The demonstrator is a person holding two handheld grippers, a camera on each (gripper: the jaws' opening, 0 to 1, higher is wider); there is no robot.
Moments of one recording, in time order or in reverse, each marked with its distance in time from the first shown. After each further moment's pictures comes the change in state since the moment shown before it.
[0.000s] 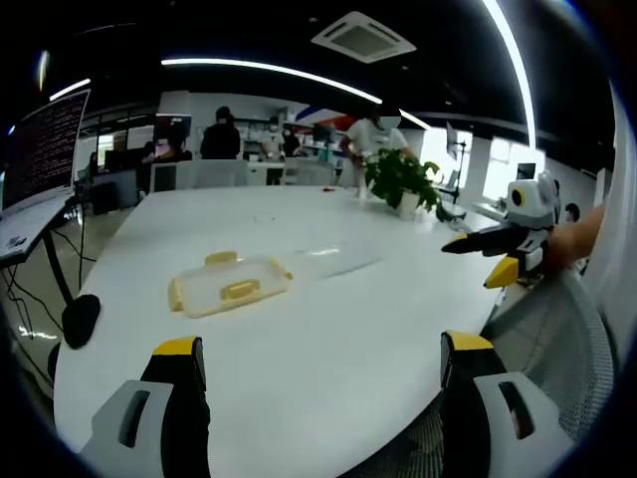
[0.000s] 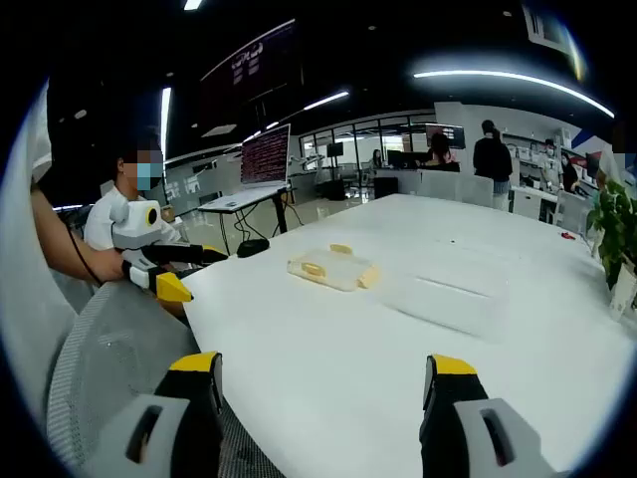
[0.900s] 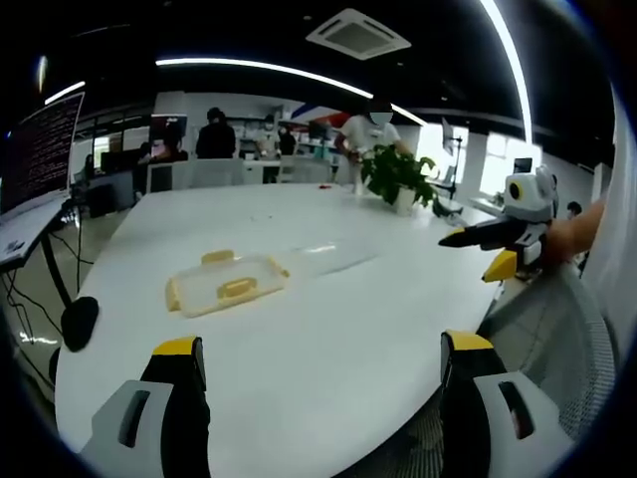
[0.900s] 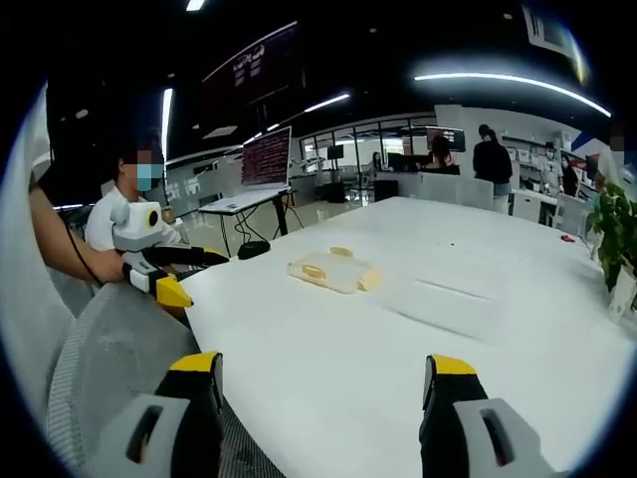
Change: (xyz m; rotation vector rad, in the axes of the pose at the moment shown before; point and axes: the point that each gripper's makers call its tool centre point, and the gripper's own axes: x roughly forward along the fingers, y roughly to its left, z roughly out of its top) left arm -0.001 -0.005 -0.003 0.020 0.014 -0.009; right arm -0.003 0.001 0.001 -0.008 -0.011 0.000
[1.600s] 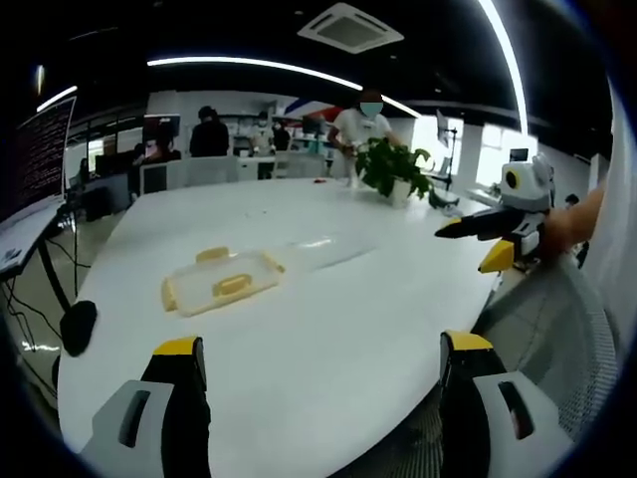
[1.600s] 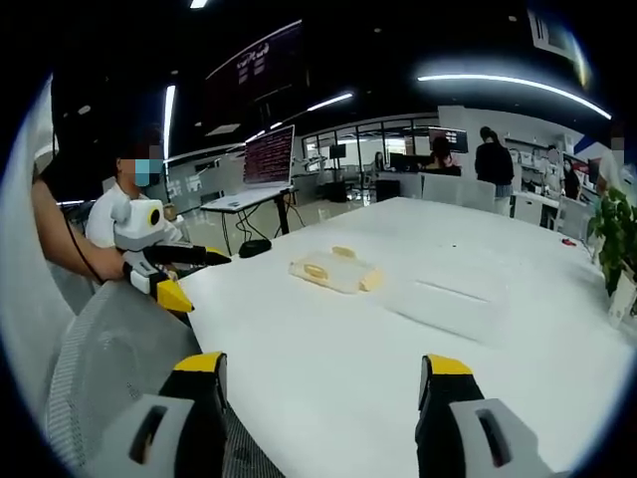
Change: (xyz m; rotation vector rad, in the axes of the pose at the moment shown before) left arm 0.003 -0.002 -0.003 0.027 0.027 -0.015; right arm 0.003 0.000 0.002 -0.011 0.003 0.000
